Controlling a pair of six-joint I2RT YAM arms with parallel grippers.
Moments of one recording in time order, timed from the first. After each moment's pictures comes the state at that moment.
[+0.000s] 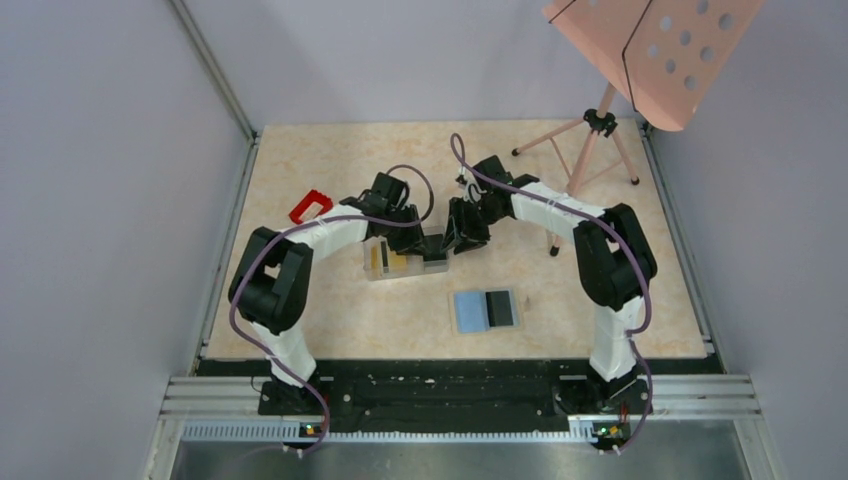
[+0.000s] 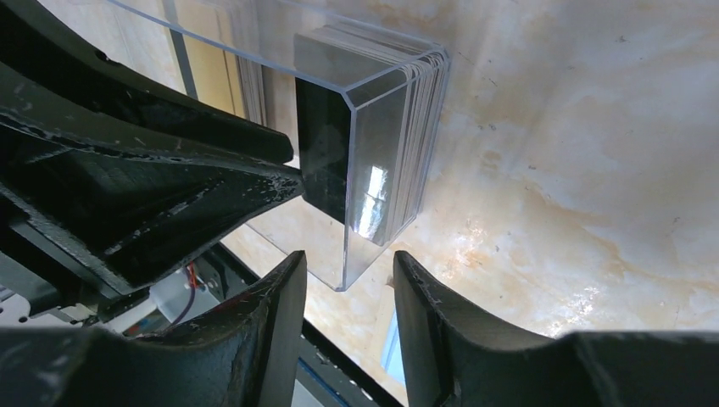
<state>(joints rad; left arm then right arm) -0.45 1.78 1.16 -0.38 0.31 -0.69 0.53 1.96 1.43 -0.56 -0.54 0.49</state>
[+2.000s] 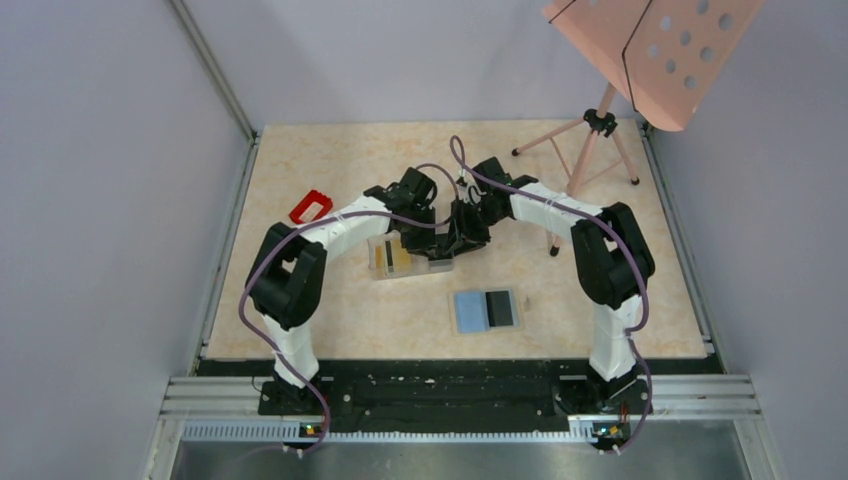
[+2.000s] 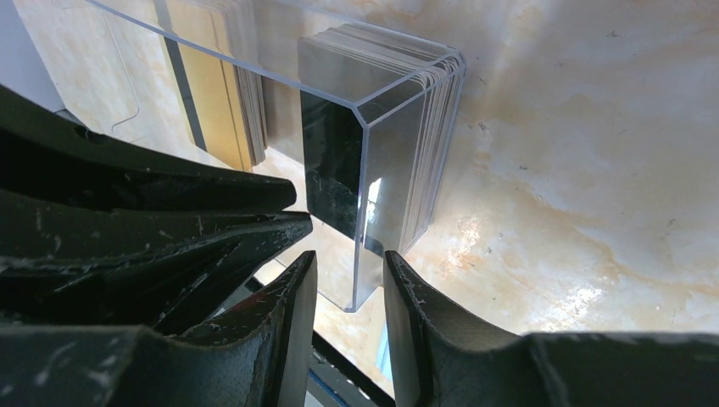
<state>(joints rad) -0.58 1.85 1.36 -0.60 0.16 -0.57 0.53 1.97 1.43 -0.57 -0.54 0.49</state>
